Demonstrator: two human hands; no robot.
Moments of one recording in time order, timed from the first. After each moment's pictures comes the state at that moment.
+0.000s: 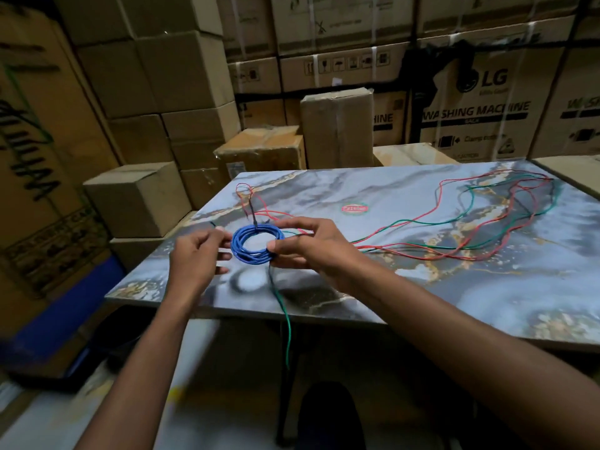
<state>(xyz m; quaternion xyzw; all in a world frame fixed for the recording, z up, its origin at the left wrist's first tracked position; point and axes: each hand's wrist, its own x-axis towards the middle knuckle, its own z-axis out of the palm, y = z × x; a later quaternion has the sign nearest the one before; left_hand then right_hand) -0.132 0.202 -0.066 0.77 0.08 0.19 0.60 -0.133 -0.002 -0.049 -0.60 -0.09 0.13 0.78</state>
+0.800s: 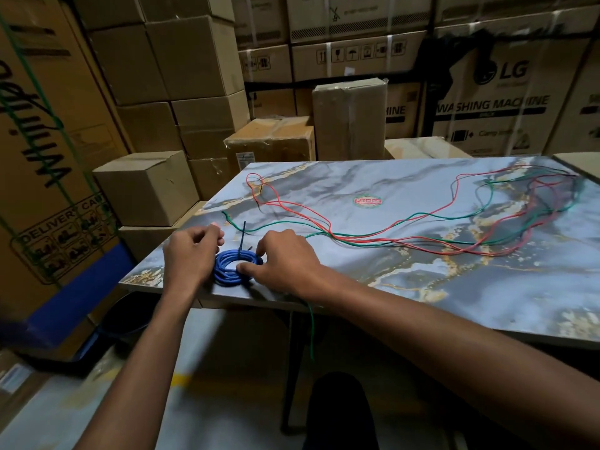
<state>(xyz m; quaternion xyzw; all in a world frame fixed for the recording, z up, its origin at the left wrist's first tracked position) -0.133 0.238 -0.079 0.81 0.13 0.25 0.51 -0.123 0.071 -0.076 -0.94 -0.21 -0.08 0.26</state>
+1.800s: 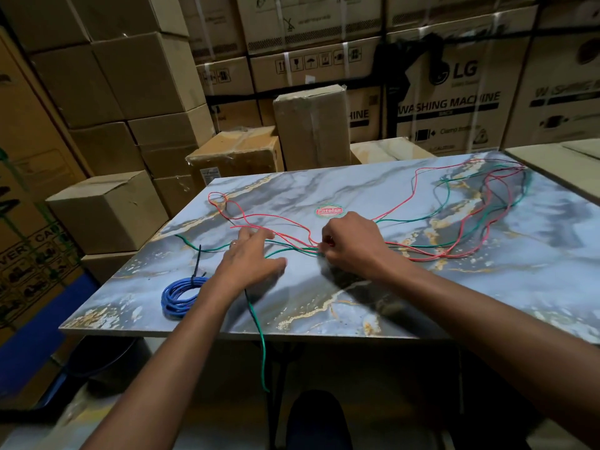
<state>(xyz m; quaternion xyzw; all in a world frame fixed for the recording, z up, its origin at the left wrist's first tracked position) -0.075 0.115 -0.073 0.98 -0.05 0.01 0.20 -0.071 -0.101 -0.080 -0.97 -0.13 -0.20 0.10</state>
